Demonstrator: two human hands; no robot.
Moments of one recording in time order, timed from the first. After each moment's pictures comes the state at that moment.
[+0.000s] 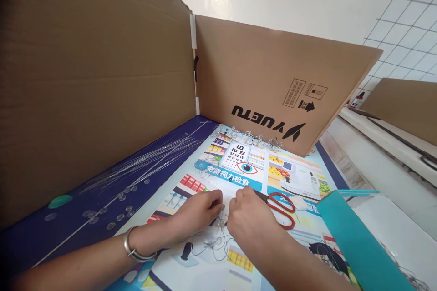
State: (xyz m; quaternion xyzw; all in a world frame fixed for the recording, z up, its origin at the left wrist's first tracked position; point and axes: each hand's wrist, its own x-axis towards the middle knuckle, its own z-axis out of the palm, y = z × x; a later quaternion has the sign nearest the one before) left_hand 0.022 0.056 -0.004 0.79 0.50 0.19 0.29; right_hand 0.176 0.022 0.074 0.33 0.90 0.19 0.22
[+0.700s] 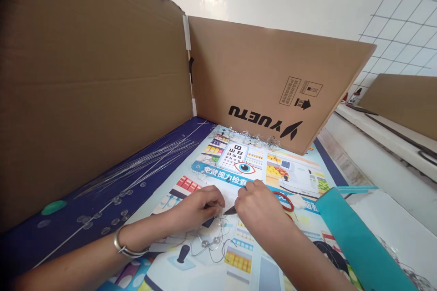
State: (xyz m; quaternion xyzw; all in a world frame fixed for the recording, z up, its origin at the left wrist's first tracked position) left_hand 0.016 0.068 -0.007 0.83 0.36 0.25 0.35; right_hand 0.202 0.034 0.081 0.40 0.88 0.17 0.17
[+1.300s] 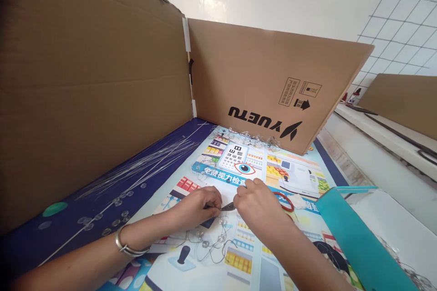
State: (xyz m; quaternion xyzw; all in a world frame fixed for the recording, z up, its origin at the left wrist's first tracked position) left_hand 0.017 0.073 -0.008 0.83 0.36 0.24 0.34; right_hand 0.208 0.037 0.075 0.40 0.89 0.17 0.11
